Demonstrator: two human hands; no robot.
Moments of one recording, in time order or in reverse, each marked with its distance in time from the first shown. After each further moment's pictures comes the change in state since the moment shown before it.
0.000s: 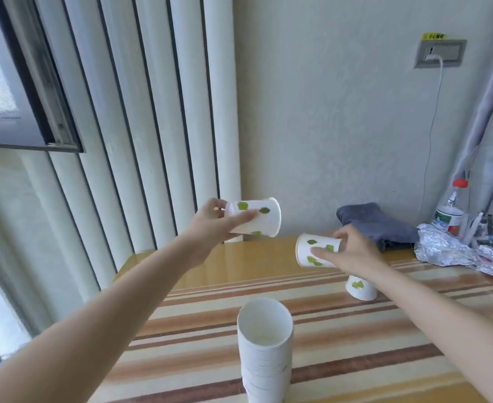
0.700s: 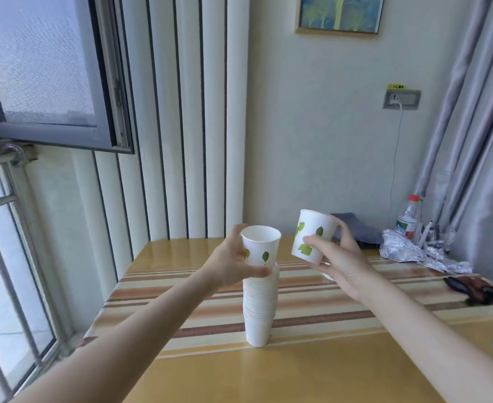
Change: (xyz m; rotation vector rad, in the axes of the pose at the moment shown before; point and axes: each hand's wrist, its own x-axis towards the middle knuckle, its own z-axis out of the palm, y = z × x) left_hand -0.157 -0.023 0.014 0.399 -0.121 0.135; right_hand -0.174 -0.049 -0.043 0.944 -0.107 0.016
